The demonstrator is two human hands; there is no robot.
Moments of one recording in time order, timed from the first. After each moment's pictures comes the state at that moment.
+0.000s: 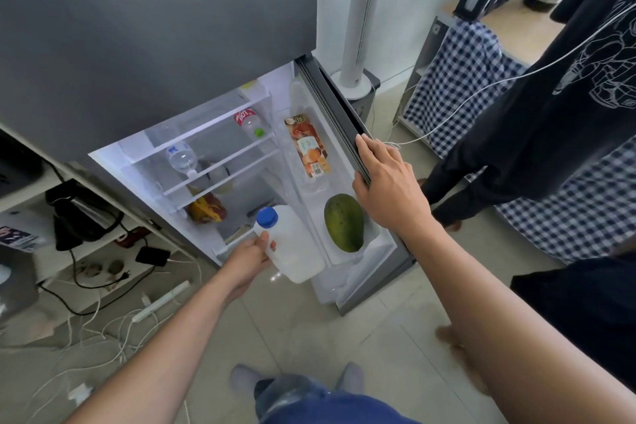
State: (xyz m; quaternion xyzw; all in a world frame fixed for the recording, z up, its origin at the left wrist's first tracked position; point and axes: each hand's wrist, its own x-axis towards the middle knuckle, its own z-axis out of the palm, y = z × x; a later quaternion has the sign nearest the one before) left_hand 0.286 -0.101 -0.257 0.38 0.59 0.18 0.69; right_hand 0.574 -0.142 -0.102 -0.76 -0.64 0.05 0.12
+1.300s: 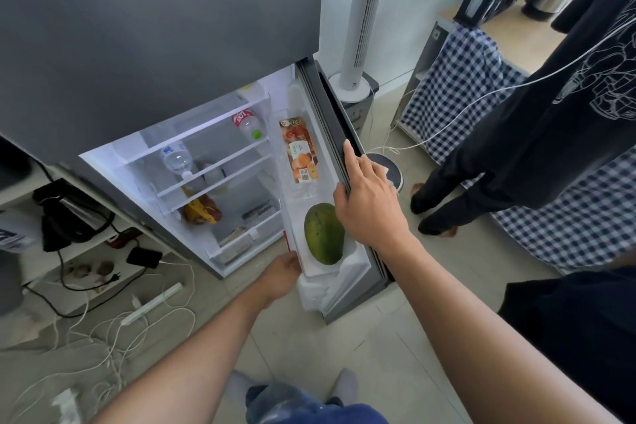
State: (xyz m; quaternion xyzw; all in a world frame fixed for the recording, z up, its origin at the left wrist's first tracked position) left_hand 0.334 -0.120 -0.275 0.60 0.52 0.03 0.61; right_hand 0.534 -0.135 -0.110 -0.78 -0.59 0.13 0.18
